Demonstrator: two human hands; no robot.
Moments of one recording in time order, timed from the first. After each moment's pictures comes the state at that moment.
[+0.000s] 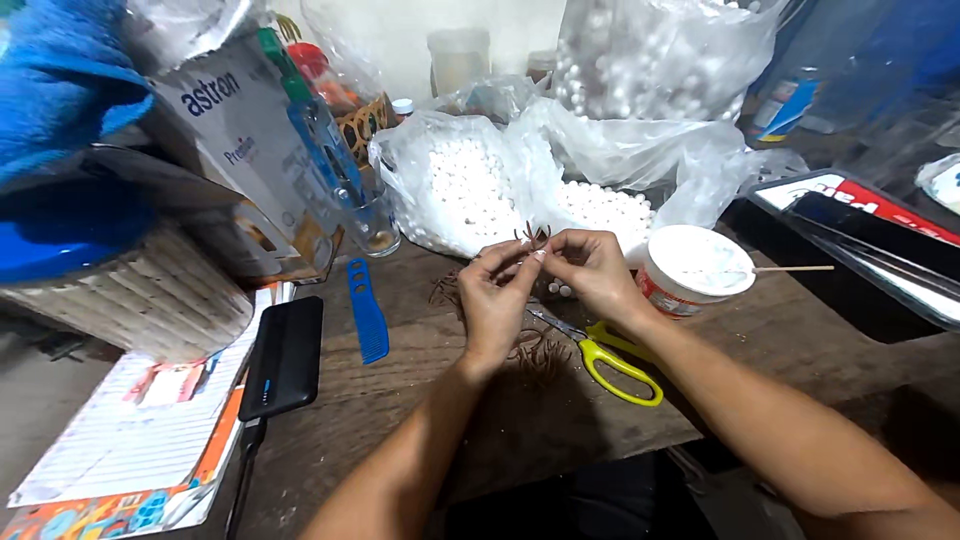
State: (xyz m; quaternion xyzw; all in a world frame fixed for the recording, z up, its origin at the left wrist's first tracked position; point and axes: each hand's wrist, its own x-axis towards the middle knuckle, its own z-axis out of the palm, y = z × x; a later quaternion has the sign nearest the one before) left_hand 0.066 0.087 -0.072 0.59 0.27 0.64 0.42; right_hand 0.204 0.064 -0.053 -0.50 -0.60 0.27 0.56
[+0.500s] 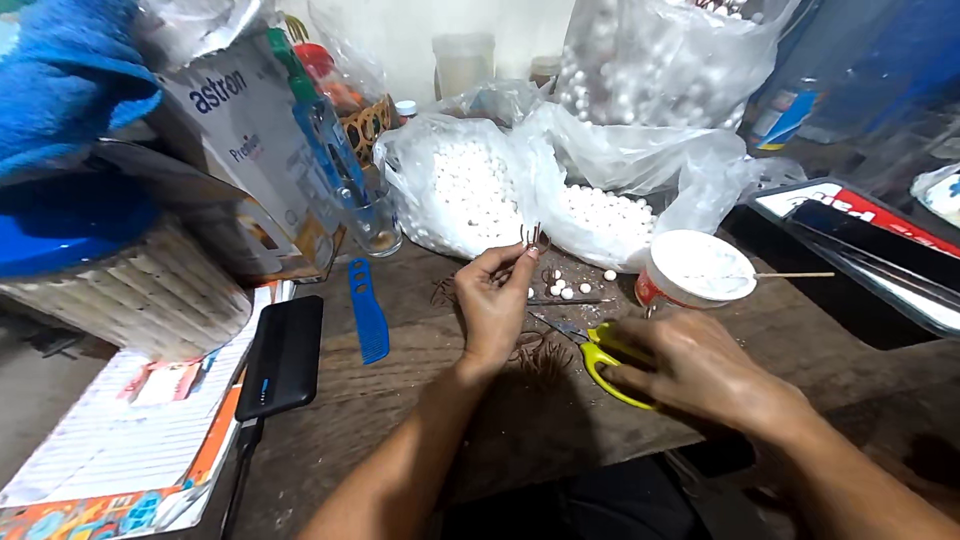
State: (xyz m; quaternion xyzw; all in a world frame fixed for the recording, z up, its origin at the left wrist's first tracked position) left_hand 0.064 0.085 -0.067 0.58 0.28 0.65 0.41; right_hand 0.244 -0.031 -0.047 -0.62 -0.77 0.05 0.16
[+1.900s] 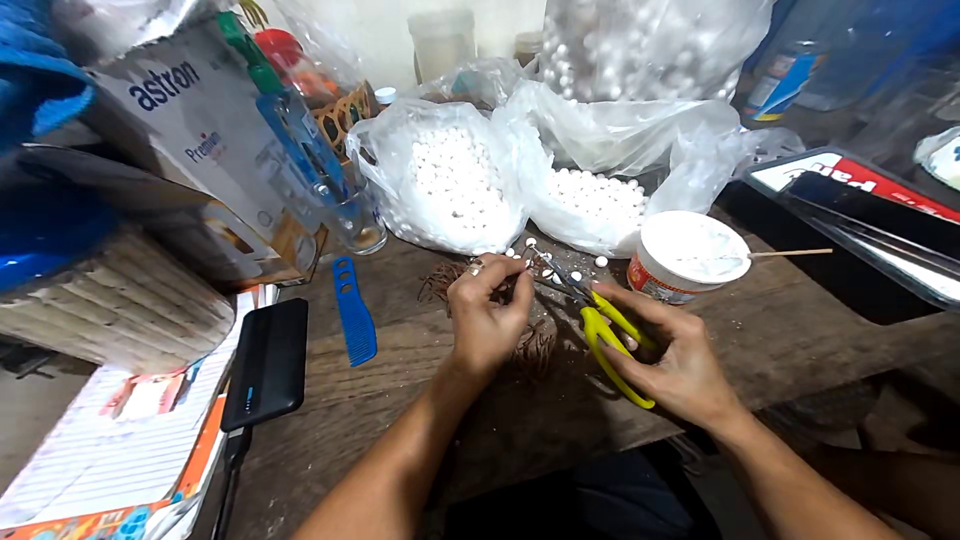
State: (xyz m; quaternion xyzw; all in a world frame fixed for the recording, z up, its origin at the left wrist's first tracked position) left_hand 0.054 0.084 -0.083 0.74 0.24 0.60 0.19; right_hand 0.232 -0.028 -0.099 -0.50 -0.66 0.13 0.54
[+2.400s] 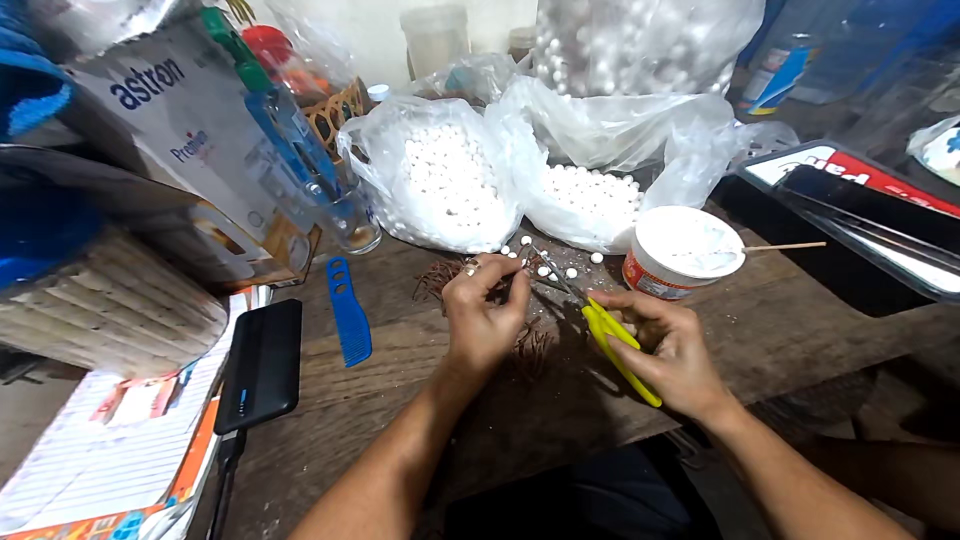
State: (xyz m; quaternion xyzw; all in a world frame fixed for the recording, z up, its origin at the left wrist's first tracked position) left_hand 0.055 0.082 -0.084 0.74 0.24 0.60 0.18; right_hand 0.228 -0.029 -0.099 -0.45 -0.62 0.23 0.60
